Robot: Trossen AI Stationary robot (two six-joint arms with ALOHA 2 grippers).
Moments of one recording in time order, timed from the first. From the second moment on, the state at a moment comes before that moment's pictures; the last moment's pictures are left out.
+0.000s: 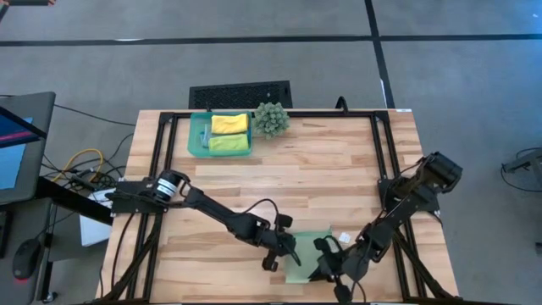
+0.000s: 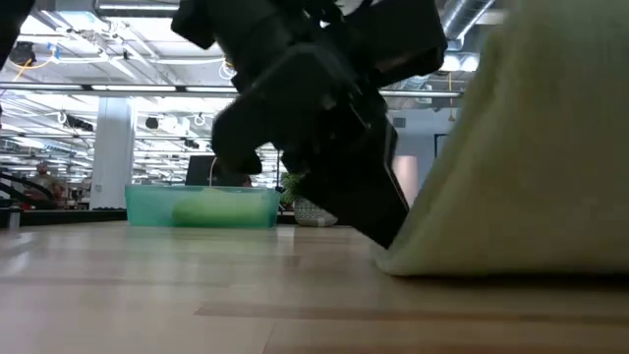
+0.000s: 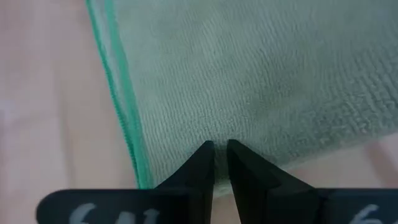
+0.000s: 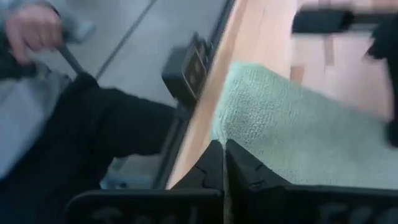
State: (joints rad) left arm -0.38 2.18 1.46 -0.19 -0.15 0.02; right arm 0.82 1.72 0.80 0.34 0.23 0.47
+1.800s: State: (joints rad) left arm -0.46 2.09 1.31 -0.23 -0.41 -0.02; right arm 0.43 1.74 0.75 0.16 0.13 0.53
